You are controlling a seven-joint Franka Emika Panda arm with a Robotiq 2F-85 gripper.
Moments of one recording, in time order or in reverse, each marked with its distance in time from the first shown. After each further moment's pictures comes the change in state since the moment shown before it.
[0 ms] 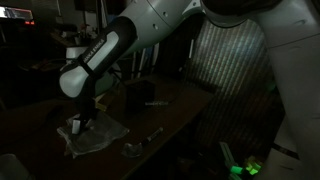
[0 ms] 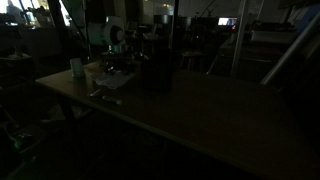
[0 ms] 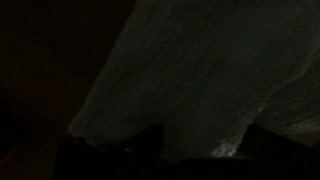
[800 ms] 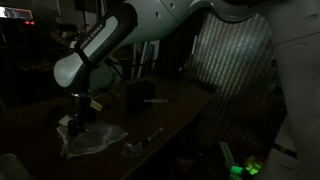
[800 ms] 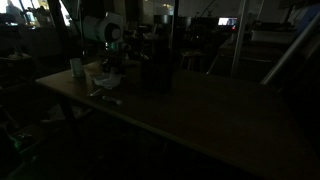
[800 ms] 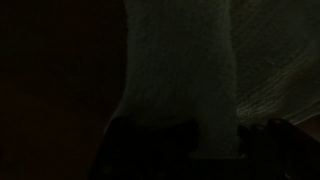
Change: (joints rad) arm -0.040 -0.057 0.065 -0.055 0.172 0.004 -0.002
